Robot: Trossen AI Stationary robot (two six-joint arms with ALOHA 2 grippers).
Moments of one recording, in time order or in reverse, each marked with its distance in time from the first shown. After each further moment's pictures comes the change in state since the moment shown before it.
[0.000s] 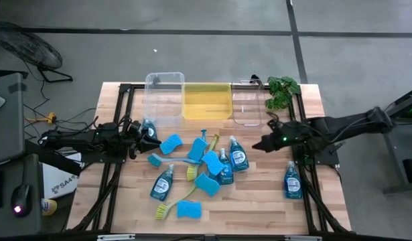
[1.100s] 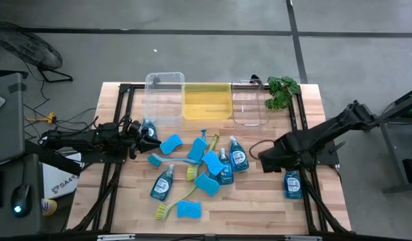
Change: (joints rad) left arm 0.000 0.000 0.000 0.000 0.000 0.000; right arm 0.214 0.500 0.282 -0.885 -0.390 0.526
